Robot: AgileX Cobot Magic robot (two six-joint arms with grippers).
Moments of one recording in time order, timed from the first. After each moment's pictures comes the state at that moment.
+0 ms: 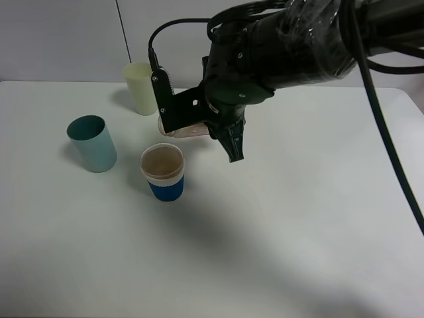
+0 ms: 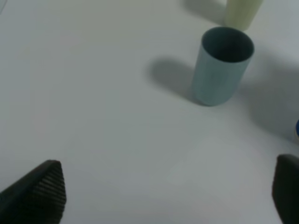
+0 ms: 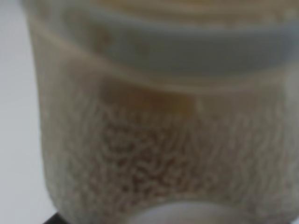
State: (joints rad) left arm -0.07 -0.01 -0.51 0.07 1.06 -0.15; right arm 0.89 1.90 -1.27 -0.76 0.66 -0.50
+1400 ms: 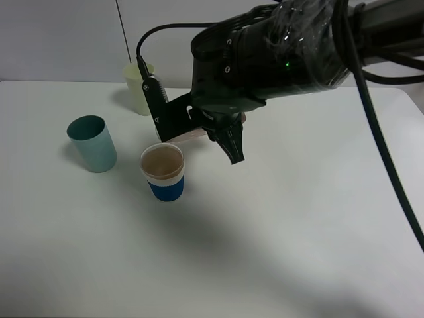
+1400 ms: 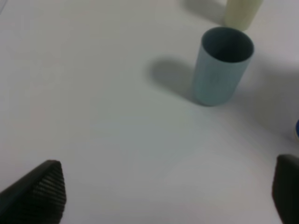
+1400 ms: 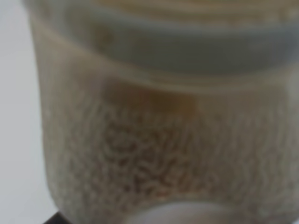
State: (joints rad) left arm -0.07 -0.01 -0.51 0.07 1.06 -0.15; right arm 0.95 1.90 -1.27 -0.86 0.74 -0.45
